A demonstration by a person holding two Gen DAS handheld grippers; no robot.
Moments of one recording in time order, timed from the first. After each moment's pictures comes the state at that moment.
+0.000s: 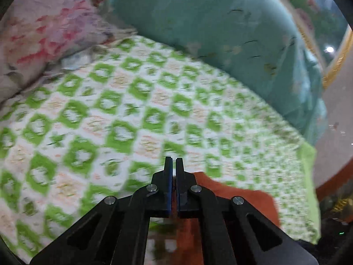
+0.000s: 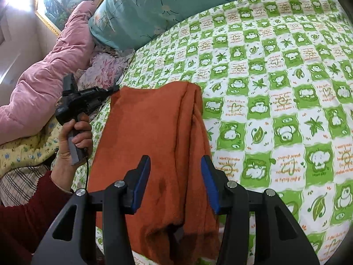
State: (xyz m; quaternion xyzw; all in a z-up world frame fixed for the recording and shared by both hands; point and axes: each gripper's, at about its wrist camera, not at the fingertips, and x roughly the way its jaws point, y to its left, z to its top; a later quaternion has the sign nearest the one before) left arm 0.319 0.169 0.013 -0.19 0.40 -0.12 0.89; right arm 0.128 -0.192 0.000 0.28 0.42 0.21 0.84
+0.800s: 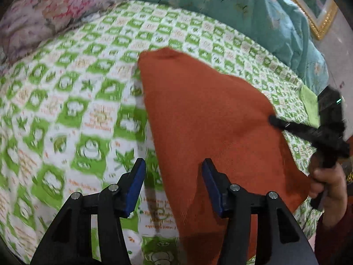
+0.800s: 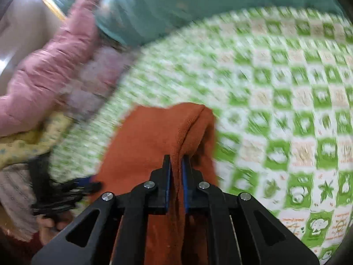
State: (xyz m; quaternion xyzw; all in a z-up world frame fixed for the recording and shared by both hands) left arm 0.137 0.120 -0.024 -0.12 0.48 -0.12 0.86; right arm 0.194 -0.169 -0.017 0.22 0.47 0.21 0.83
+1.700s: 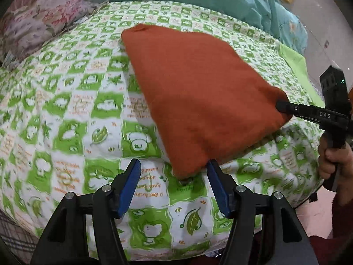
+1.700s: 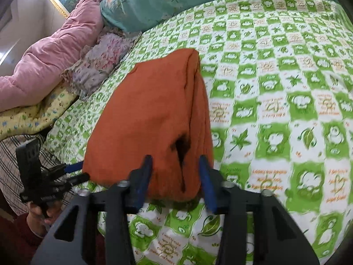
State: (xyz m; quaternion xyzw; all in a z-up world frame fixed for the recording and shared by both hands) left arm 0.010 0.105 -0.037 -0.03 0.47 -0.16 0.87; right arm 0.054 -0.183 -0.021 0.24 0.44 0.21 0.84
